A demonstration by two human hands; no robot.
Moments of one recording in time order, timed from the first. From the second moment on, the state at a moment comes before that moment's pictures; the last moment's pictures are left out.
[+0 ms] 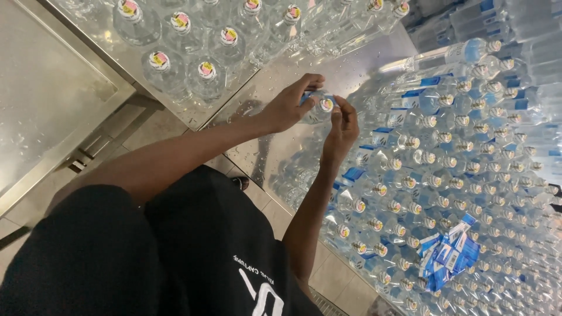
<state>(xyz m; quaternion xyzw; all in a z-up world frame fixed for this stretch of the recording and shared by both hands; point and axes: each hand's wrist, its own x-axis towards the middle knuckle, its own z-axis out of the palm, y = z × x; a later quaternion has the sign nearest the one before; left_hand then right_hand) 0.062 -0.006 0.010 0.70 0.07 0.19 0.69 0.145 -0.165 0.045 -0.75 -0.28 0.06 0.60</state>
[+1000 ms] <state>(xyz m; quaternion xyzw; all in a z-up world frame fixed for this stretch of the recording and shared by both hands) 0.029 -0.002 -0.043 0.70 0.08 0.22 0.67 0.104 -0.157 -0.003 -0.75 -0.17 -0.03 0.64</state>
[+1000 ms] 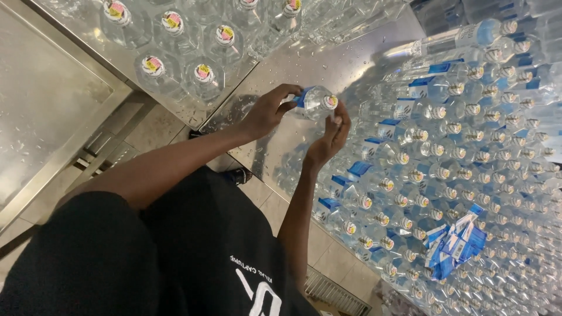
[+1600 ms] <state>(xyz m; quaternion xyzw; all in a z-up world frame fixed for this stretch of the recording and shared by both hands) 0.048 -0.003 -0.043 0.78 0.11 0.24 0.56 0.151 -0.140 0.113 -0.90 -0.38 0.14 0.18</state>
